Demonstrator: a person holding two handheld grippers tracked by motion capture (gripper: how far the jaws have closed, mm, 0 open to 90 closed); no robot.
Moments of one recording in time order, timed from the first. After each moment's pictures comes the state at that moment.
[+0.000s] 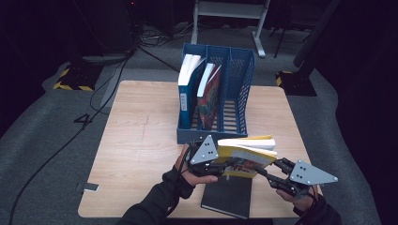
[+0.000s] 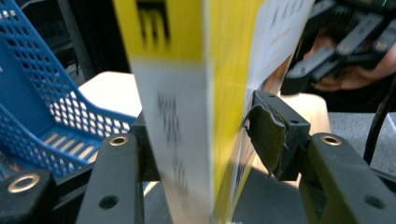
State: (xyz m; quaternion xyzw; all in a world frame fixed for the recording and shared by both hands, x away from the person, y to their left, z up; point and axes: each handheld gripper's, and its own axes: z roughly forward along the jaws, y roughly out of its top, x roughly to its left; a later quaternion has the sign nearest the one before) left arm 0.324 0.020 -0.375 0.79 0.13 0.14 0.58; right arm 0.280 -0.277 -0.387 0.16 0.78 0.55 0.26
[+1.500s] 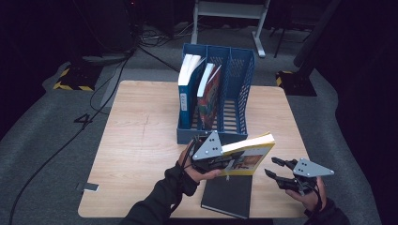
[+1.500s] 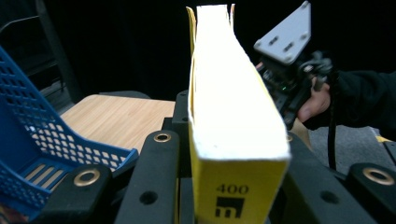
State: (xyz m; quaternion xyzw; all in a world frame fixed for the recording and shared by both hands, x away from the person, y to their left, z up) left arm 0.320 0.012 -0.352 0.79 0.10 0.14 0.58; right arm 0.313 -0.331 -0.451 0.26 0.82 0.46 0.22
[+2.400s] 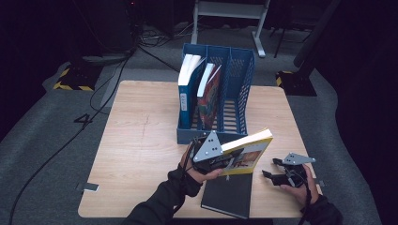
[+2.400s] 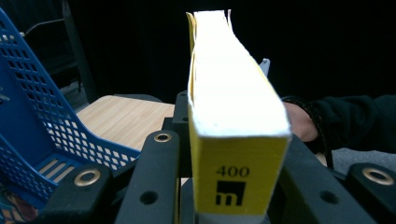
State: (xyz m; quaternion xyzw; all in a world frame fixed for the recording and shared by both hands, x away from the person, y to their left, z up) left arm 0.322 0.011 -0.358 0.77 0.14 0.15 0.60; right arm 0.352 -0.342 -0.504 0.36 0.84 0.38 0.17
